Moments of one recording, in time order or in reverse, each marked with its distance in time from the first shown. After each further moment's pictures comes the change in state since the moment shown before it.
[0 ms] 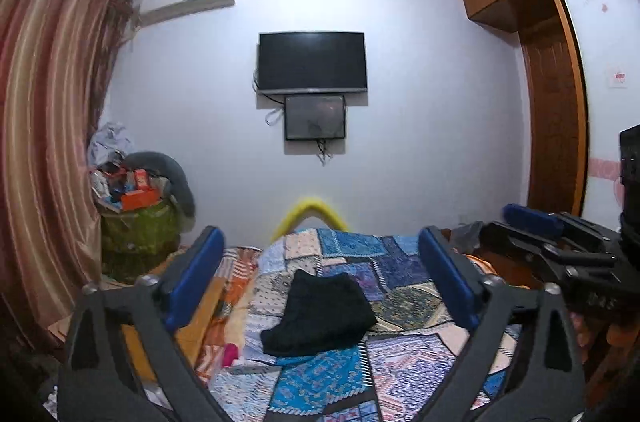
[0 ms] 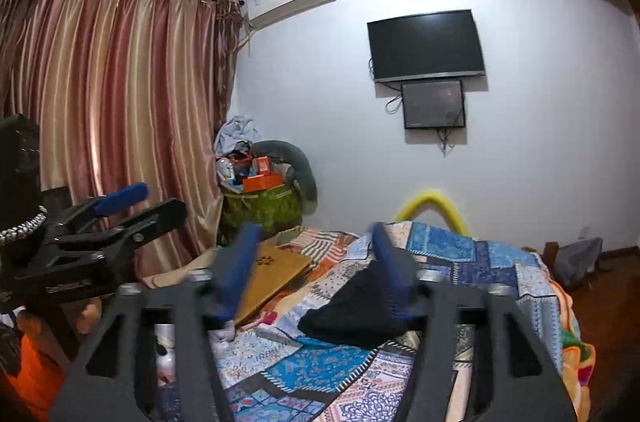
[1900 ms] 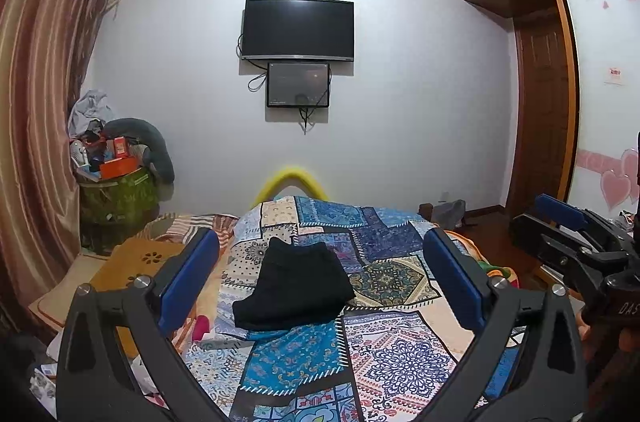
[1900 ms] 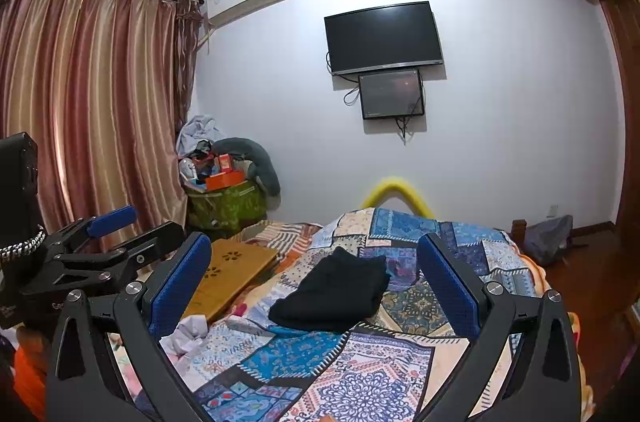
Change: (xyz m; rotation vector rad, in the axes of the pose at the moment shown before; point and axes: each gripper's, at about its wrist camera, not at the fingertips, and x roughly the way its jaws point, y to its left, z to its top) left arm 0.023 0.001 -0.029 -0.038 0.120 -0.095; right arm -0.023 -0.017 -0.014 0.063 0.031 -0.111
